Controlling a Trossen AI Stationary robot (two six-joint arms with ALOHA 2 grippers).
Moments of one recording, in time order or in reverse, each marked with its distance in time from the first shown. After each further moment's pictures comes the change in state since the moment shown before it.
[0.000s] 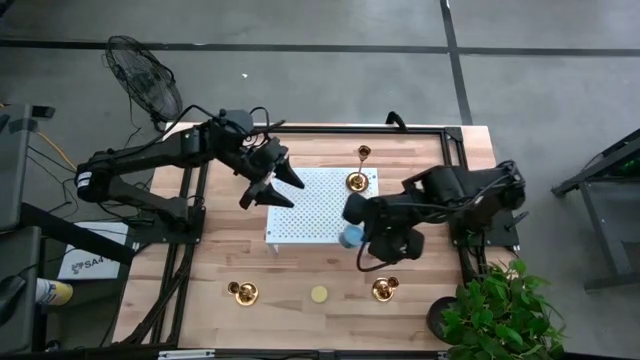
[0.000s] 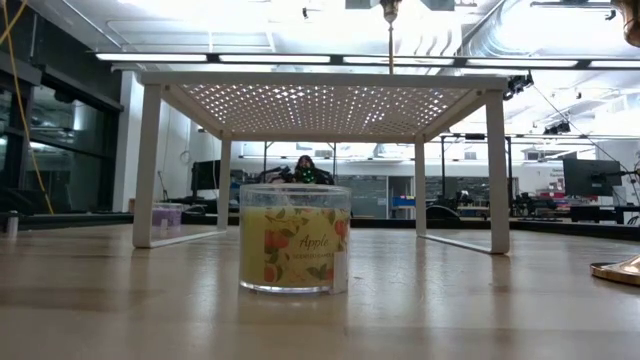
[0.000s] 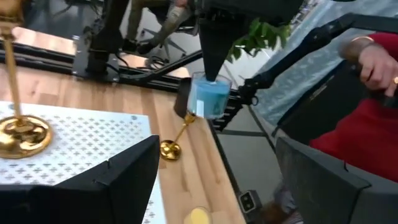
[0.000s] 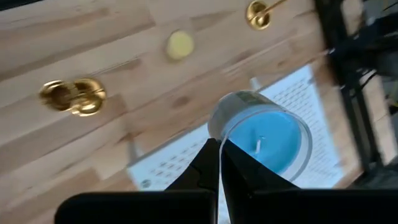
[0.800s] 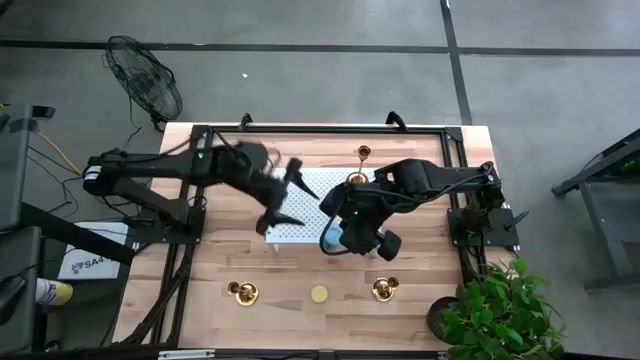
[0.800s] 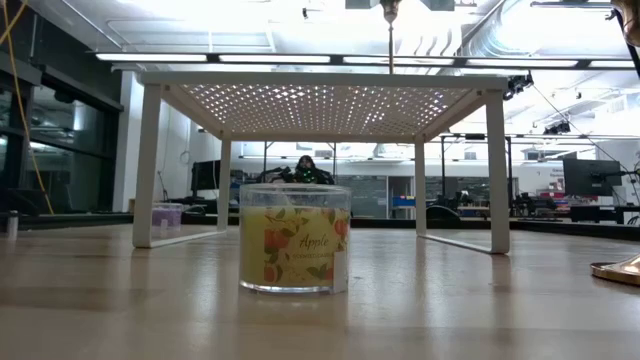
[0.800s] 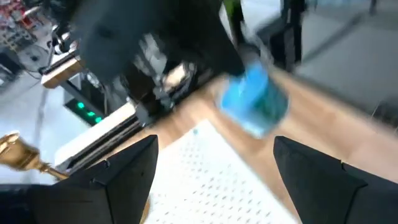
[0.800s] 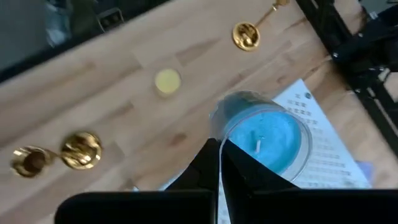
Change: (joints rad) left arm -0.217 0.073 0.012 -0.005 -0.384 0.817; right arm -0.098 0.131 0.104 0.061 -0.199 0.123
